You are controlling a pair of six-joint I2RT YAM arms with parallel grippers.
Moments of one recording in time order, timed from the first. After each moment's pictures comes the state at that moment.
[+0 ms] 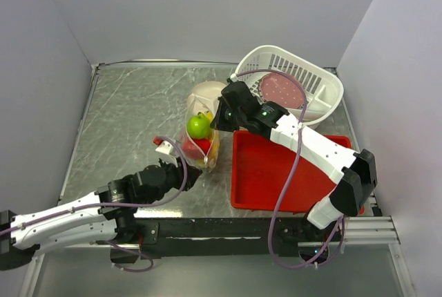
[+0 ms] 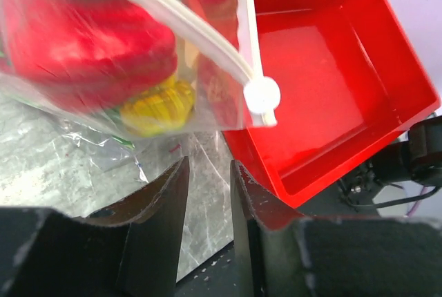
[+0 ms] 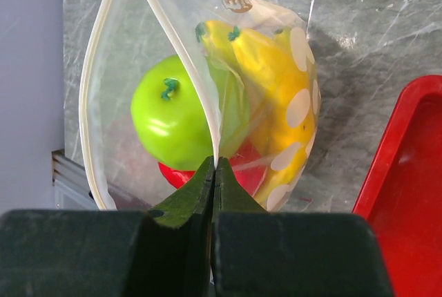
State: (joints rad) left arm -1.17 0.64 0.53 -0.24 -0.43 -0.68; right arm 0.80 1.54 1.45 -0.61 0.06 0.80
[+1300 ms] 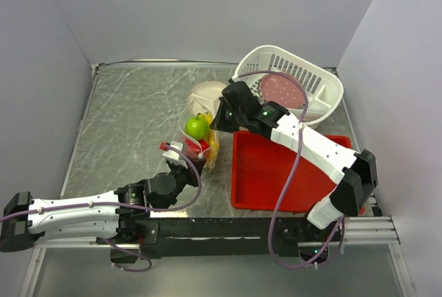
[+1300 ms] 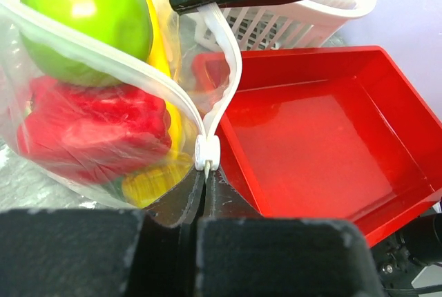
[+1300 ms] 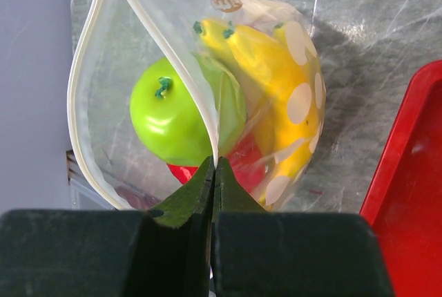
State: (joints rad) left arm -1.31 0.80 0.47 0.16 -0.76 -0.51; right arm 0.80 1.54 1.45 -0.63 0.04 0.85
